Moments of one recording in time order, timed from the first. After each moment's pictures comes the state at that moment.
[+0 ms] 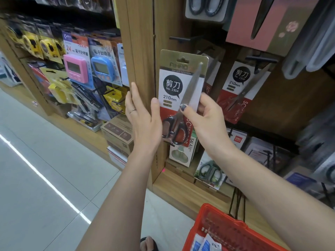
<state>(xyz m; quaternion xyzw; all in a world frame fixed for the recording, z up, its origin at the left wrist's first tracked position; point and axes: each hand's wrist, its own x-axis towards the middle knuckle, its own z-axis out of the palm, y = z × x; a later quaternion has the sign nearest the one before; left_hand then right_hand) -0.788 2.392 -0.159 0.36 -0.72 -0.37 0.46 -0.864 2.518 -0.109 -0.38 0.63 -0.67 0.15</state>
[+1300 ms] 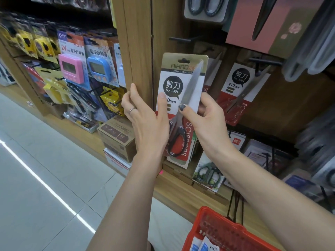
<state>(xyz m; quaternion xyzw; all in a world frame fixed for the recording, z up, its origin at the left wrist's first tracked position) -0.799 2.408 -0.142 0.39 -0.70 -0.34 0.49 -0.868 2.517 -0.108 -0.38 0.61 -0.68 0.14</state>
